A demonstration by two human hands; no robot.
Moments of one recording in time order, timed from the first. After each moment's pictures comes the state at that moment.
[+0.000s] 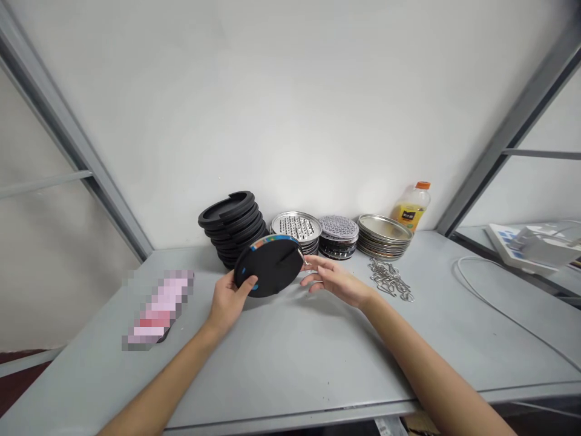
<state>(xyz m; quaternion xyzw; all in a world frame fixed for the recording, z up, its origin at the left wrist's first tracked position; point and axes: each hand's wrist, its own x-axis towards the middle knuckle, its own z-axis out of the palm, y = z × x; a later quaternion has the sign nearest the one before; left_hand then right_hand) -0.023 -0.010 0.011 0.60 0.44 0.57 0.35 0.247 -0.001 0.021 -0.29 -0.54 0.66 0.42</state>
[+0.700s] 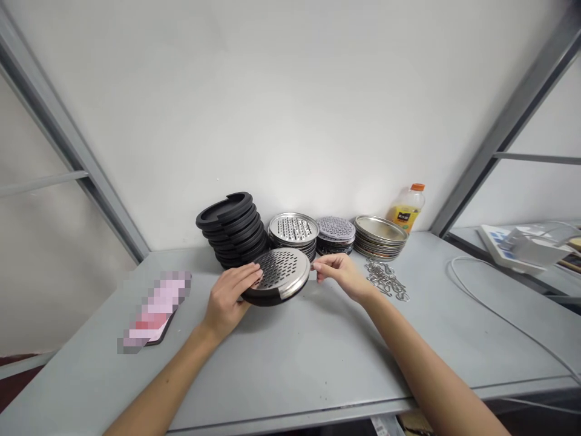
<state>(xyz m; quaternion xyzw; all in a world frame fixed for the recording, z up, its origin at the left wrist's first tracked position) -0.036 -0.008 0.014 0.84 0.25 0.49 -0.06 0.257 0.001 0.029 -0.40 -0.62 0.48 0.47</state>
